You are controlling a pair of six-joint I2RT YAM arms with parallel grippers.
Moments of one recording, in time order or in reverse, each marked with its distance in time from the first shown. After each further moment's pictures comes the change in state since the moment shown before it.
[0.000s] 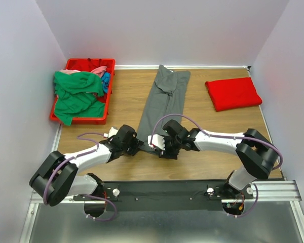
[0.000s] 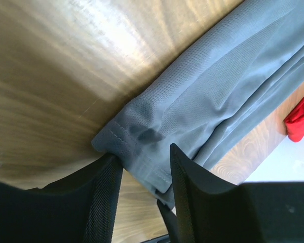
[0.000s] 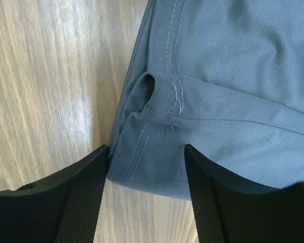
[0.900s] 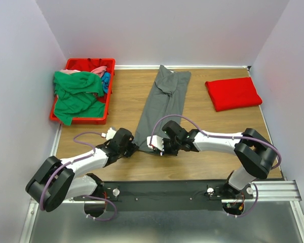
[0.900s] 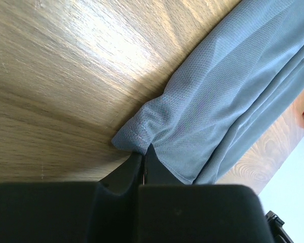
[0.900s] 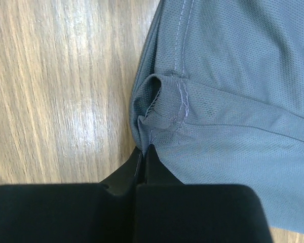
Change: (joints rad) left arm 0.011 -0.065 -0.077 0.055 -0.035 0.136; right arm 0.011 0.015 -0.006 0.040 -0.034 0.012
